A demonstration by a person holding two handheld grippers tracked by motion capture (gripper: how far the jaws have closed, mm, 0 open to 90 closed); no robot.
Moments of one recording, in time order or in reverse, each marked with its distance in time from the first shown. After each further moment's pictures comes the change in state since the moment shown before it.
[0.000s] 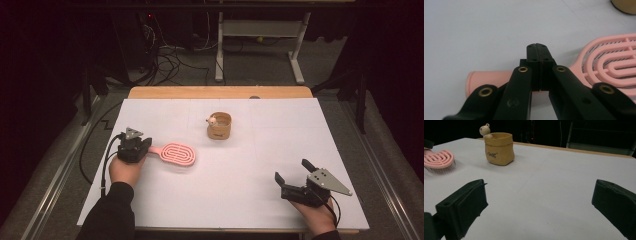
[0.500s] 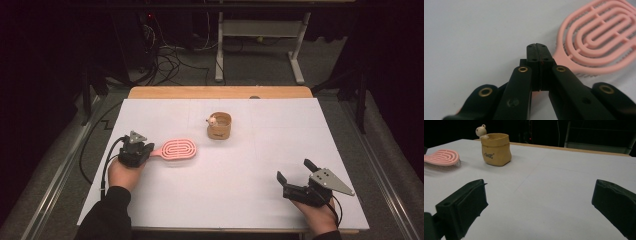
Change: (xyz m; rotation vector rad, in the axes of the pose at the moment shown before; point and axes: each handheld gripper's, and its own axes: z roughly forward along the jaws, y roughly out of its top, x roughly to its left) left arm -0.011 -0.004 -0.008 0.061 -0.017 0.105; right arm -0.004 0.000 -0.002 -0.002 -0.015 0.013
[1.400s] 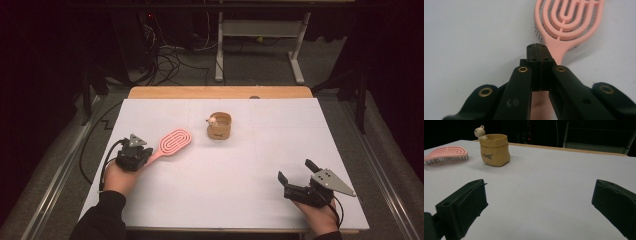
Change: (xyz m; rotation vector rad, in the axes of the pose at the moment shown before) left arm -0.005 -0.004 -0.014 0.064 -0.016 0.042; right arm -0.001 -0.001 -0.002 0.001 -0.008 0.010
